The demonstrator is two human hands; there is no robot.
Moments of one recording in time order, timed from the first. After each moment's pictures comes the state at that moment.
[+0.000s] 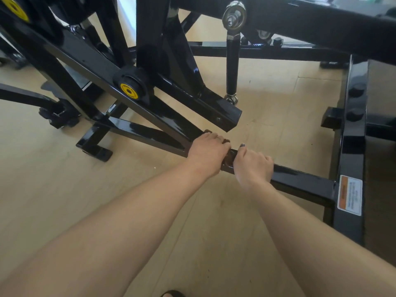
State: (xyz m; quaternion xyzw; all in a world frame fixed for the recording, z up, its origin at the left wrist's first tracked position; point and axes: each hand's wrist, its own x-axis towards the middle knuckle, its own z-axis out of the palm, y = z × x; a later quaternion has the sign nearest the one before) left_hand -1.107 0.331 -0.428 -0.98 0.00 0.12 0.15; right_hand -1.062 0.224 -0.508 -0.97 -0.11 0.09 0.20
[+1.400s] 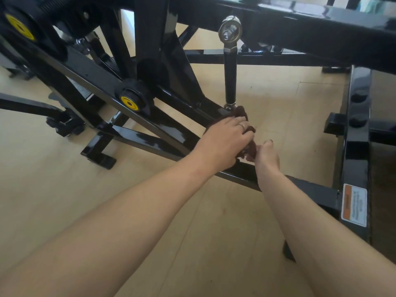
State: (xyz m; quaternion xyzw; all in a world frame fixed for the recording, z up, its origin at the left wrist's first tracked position) left_hand -1.078 0.319 -0.398 -0.98 0.13 -0.06 0.14; right_hand -1.019 0.216 -0.488 -0.72 0.18 0.26 0.62
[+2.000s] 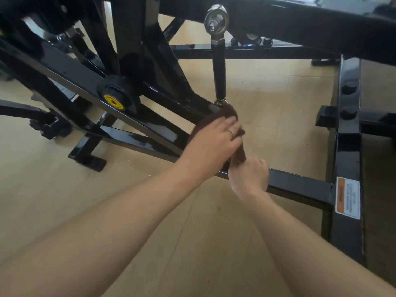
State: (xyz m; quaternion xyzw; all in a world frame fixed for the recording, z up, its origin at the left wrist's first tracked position) left_hand -1.095 0.317 -0.401 -0.97 0.14 -0.05 0.21; right_hand -1.069 0.215 -0.503 -0.96 -0.12 0.10 0.23
